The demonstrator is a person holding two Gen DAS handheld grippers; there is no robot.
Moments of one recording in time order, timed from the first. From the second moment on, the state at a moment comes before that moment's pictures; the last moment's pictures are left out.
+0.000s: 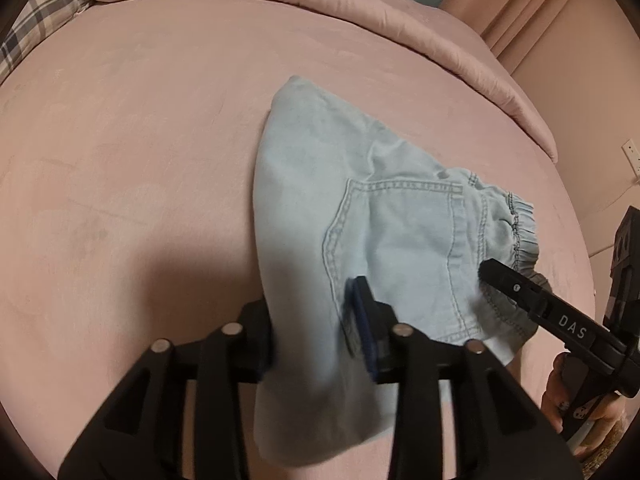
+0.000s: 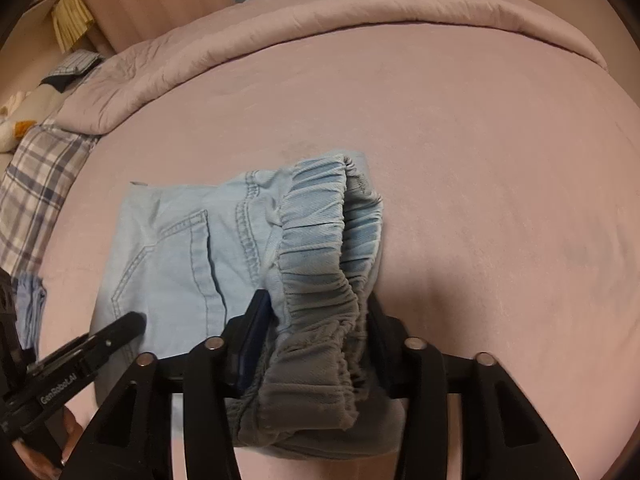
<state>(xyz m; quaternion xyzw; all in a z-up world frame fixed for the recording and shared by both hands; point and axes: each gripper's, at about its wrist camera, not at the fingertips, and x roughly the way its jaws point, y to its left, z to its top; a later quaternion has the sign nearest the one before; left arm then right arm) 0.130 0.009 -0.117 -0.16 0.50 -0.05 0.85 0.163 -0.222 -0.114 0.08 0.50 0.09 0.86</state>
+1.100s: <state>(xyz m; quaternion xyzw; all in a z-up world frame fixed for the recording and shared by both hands) 0.004 0.002 -0.032 -0.09 0.42 -0.04 0.90 0.040 -0.229 -0.020 0.05 0.38 0.05 0.92</state>
